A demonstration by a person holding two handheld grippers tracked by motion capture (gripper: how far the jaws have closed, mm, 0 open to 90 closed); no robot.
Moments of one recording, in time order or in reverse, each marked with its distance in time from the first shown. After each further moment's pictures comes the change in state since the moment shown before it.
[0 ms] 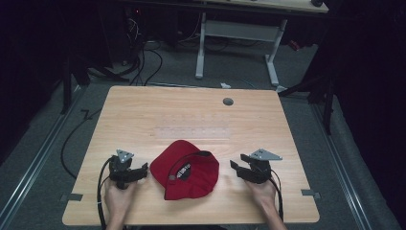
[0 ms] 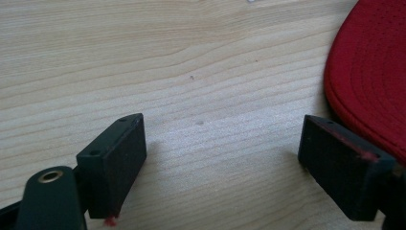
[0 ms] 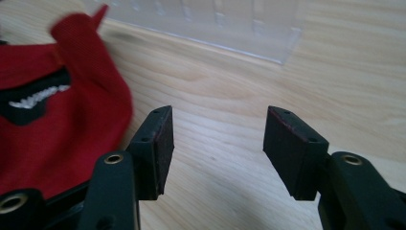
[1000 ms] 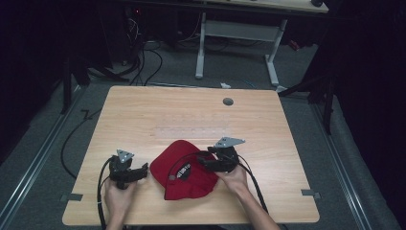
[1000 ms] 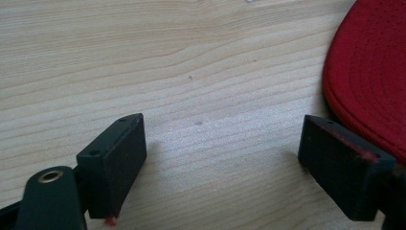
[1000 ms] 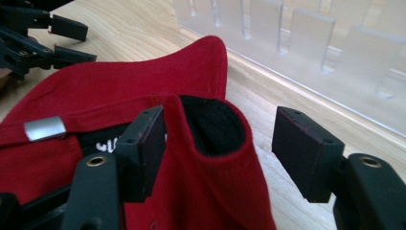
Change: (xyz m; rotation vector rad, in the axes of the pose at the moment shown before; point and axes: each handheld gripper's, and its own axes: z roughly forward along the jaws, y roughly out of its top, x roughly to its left) left arm 0.000 0.000 0.000 0.002 -0.004 0.002; right arm 0.057 0.050 0.068 0.082 0.221 -0.118
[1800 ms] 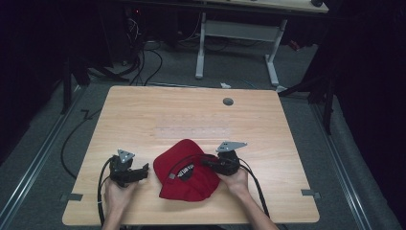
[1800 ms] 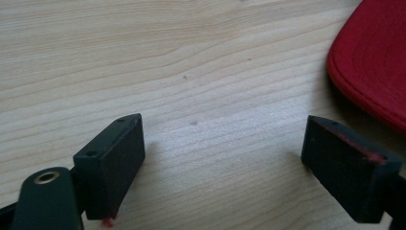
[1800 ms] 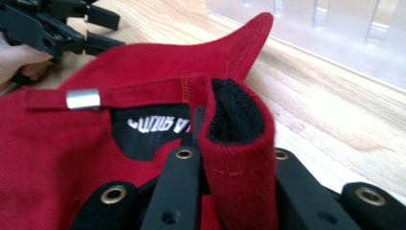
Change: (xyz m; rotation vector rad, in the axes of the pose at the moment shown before) left arm -0.001 -0.001 -0.002 0.019 -0.036 0.018; right arm -0.006 -0.018 -0.004 -0.013 0.129 0.007
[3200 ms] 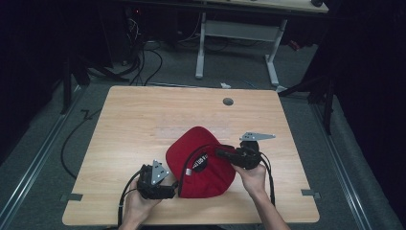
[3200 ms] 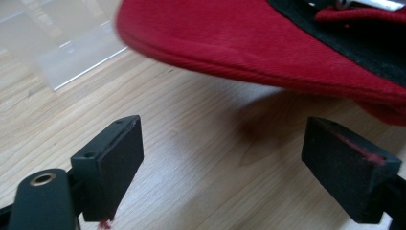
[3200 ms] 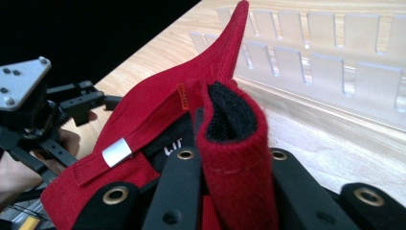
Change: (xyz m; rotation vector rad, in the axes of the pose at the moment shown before) left arm -0.098 -0.031 -0.047 0.032 -0.361 0.223; right arm -0.005 0.027 -0.069 -0.105 0.020 0.176
